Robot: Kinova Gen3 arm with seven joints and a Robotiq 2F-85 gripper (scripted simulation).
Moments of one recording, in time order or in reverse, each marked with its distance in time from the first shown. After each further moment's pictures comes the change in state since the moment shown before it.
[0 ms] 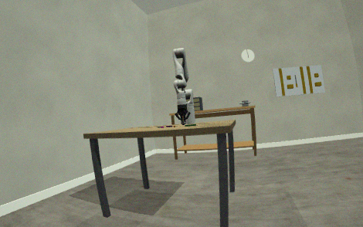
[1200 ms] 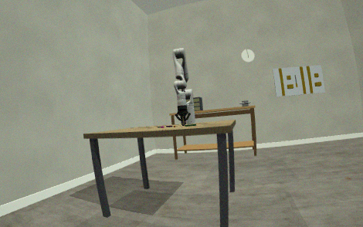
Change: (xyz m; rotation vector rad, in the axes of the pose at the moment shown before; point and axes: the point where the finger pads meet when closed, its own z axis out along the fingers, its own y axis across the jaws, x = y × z) arm 0.002 0.000 0.006 0.000 0.006 0.000
